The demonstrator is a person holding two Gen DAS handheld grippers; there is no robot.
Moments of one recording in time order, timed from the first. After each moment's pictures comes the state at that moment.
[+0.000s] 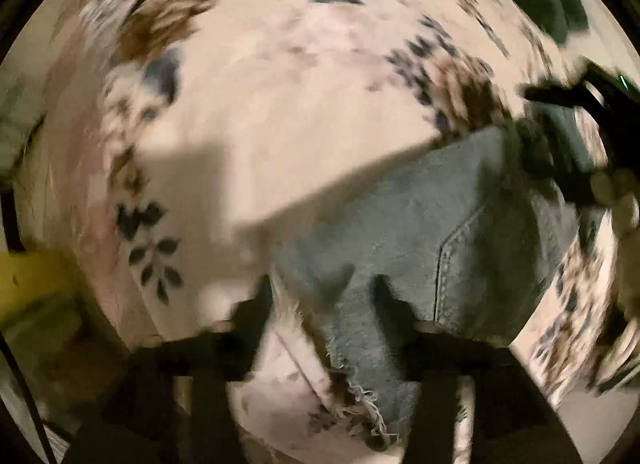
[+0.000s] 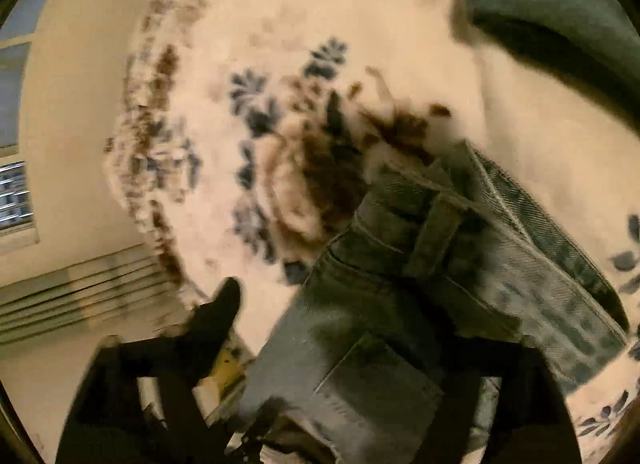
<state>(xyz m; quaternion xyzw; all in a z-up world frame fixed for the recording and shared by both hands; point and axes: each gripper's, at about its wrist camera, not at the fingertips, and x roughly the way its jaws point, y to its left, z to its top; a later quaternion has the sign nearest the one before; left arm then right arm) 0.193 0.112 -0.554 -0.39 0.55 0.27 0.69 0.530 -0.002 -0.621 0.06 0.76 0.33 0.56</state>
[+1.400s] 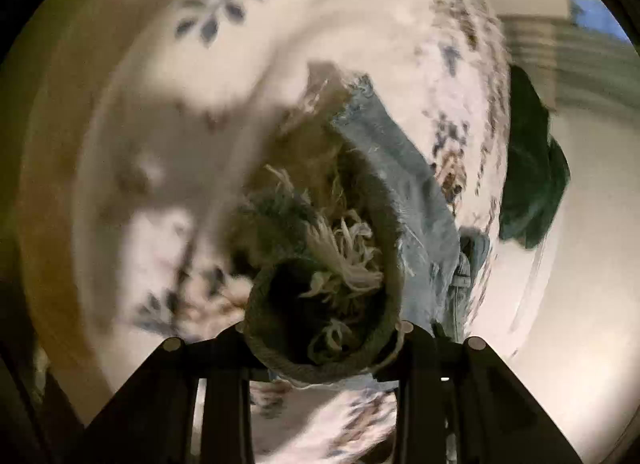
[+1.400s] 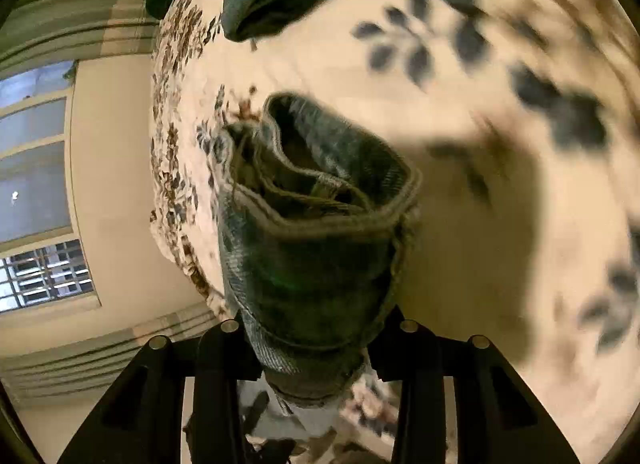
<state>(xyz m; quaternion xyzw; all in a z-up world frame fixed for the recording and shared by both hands) 0.150 0.059 -0.526 -0.73 0.27 0.28 0.57 0.463 -0.204 -0.655 0.26 0.72 0.28 0.58</state>
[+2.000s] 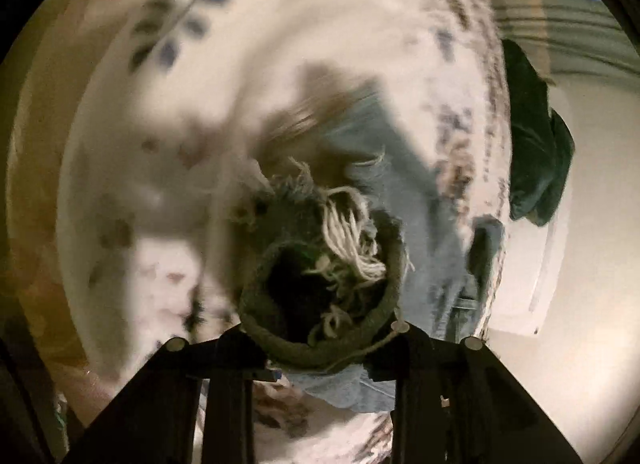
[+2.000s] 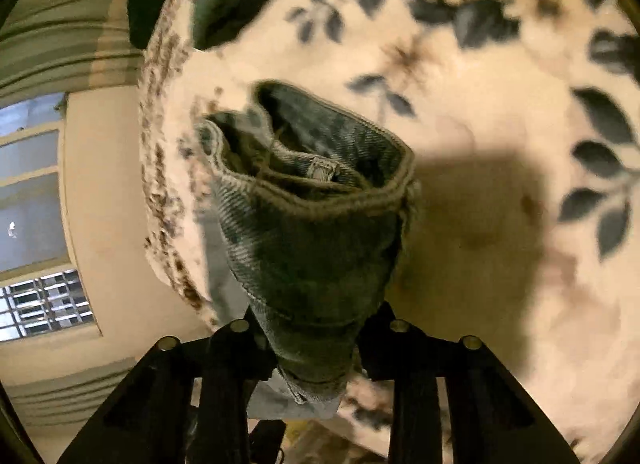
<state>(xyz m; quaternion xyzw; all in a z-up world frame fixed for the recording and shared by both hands) 0.197 0.105 -0.503 -0.69 0.31 0.27 0.59 0.417 -0.213 -0.650 0.30 0.70 0.23 0.60</state>
